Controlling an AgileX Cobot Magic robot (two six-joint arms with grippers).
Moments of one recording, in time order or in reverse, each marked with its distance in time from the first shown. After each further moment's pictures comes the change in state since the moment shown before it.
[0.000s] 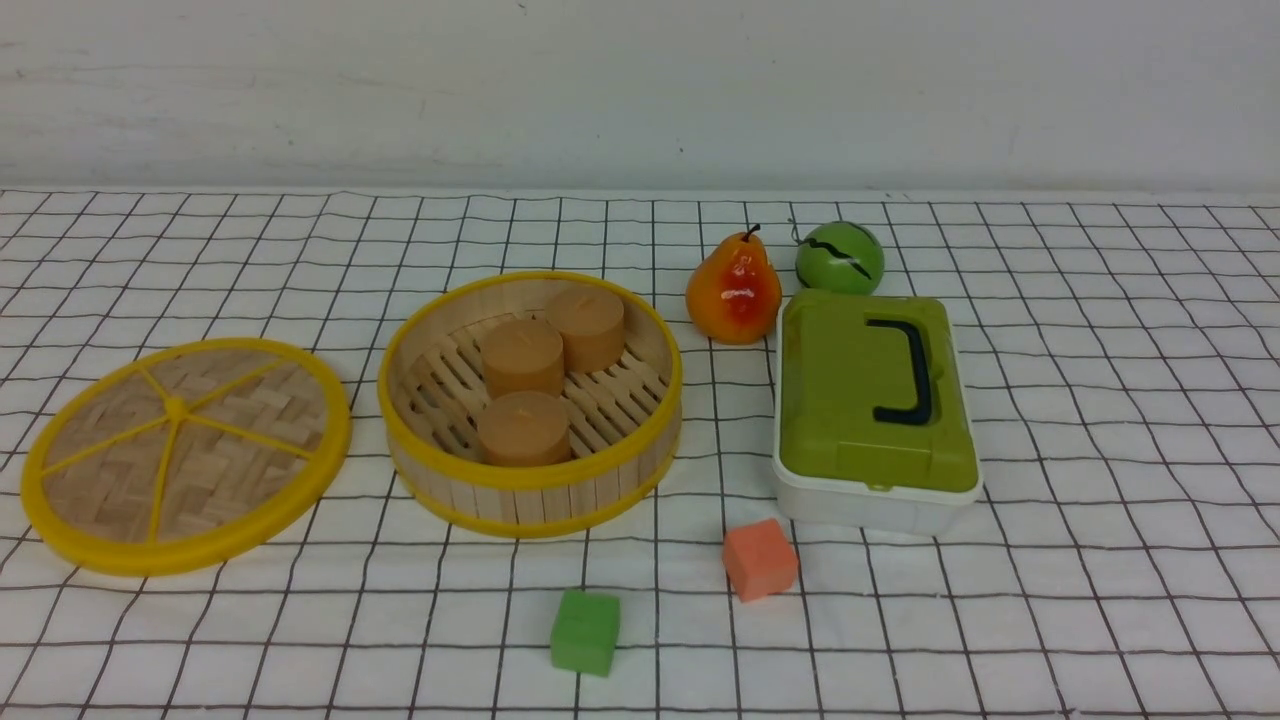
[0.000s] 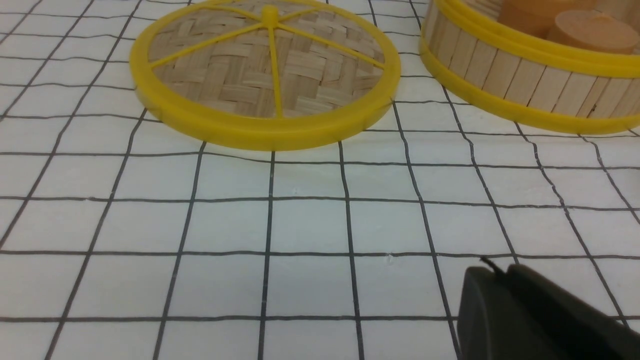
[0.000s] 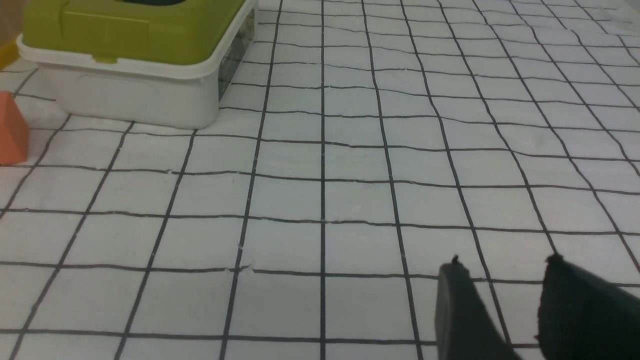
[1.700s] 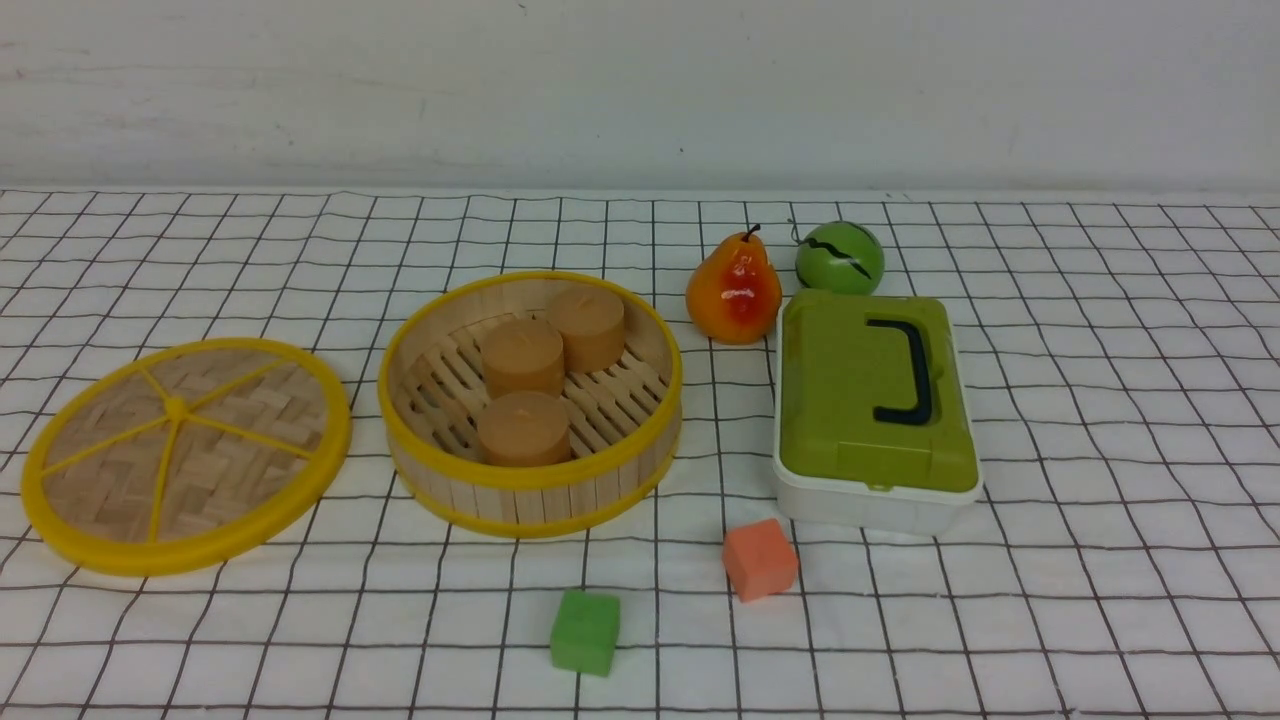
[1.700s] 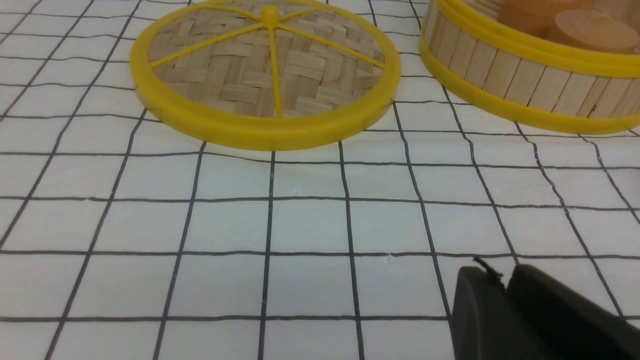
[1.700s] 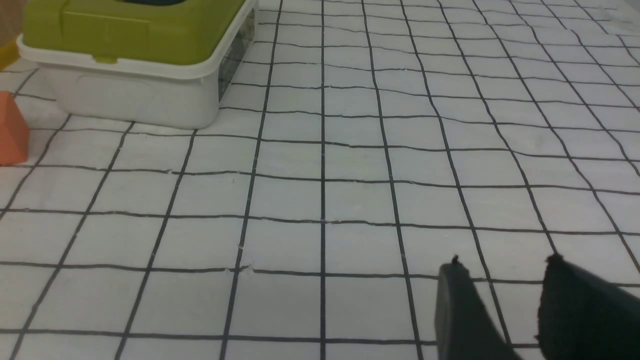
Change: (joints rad) right arm 0.000 0.000 0.000 0.000 0.000 0.000; left arm 0.000 0.000 0.000 0.000 0.000 0.000
